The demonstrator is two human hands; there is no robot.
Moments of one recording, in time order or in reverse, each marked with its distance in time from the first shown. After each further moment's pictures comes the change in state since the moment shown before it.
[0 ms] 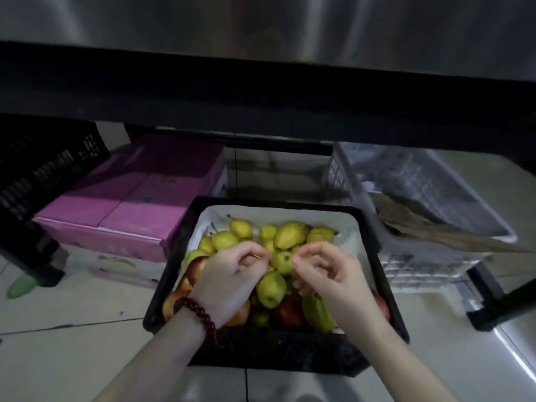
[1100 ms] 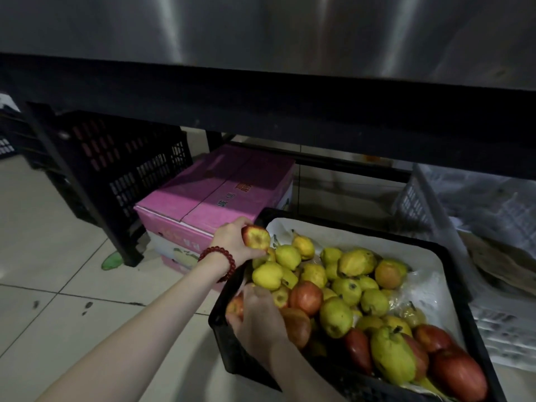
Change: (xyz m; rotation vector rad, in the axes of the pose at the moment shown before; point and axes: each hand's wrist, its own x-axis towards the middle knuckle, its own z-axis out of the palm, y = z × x) left_hand 0.092 -0.105 -0.097 0.526 0.290 -0.111; right_hand 0.021 0.087 0.192 -0.909 -0.481 -0.027
